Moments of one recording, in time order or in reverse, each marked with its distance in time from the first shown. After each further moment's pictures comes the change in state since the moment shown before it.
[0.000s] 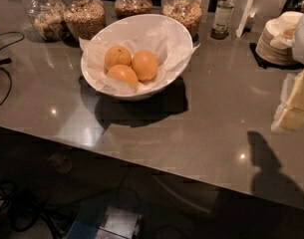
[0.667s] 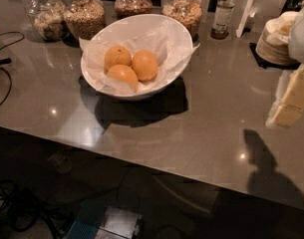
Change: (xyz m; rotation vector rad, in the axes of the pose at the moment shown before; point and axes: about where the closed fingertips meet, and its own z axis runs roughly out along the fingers) arm -0.010 -0.004 0.001 0.024 -0.025 -0.016
